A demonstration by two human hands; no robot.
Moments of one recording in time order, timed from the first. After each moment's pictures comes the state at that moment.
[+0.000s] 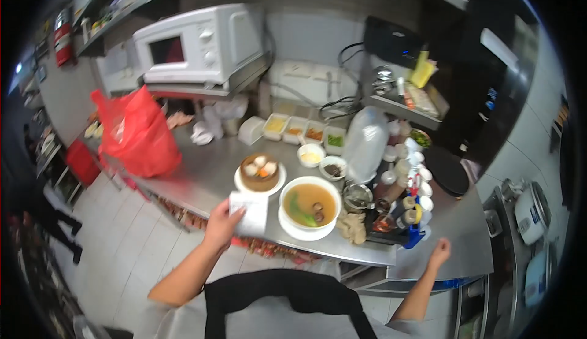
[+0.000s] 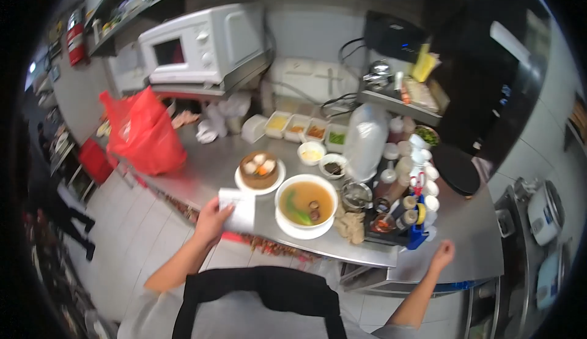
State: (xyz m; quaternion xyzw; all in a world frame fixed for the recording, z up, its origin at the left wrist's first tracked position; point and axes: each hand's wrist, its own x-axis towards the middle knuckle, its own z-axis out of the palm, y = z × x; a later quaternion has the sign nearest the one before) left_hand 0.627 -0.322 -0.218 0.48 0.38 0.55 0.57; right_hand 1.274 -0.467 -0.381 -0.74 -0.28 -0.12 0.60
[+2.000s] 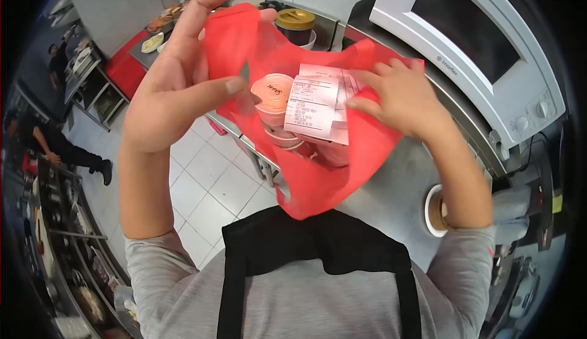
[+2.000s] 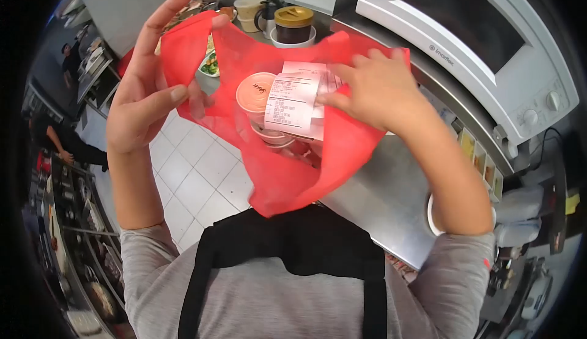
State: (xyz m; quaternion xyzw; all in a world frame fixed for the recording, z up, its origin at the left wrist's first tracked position) left_hand 0.039 -0.090 -0.009 0.68 0.30 0.54 0.39; right_hand 0.290 0.011 -0.032 -0.41 -0.90 -0.16 -0.02
